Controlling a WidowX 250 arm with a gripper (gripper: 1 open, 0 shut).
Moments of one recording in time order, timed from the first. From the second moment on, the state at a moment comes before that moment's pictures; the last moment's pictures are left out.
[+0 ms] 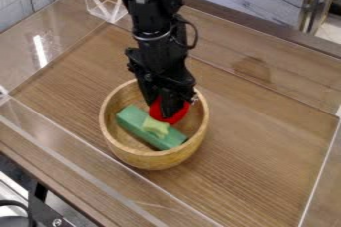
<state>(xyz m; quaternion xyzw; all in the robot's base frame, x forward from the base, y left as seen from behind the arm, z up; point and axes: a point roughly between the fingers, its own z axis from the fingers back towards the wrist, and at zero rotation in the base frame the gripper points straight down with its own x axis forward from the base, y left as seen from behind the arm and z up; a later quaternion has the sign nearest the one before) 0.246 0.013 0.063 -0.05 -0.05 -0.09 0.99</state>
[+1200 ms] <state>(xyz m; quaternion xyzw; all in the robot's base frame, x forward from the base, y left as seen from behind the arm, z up) 0.254 0.026 0.051 -0.05 -0.06 -0.04 1.00</state>
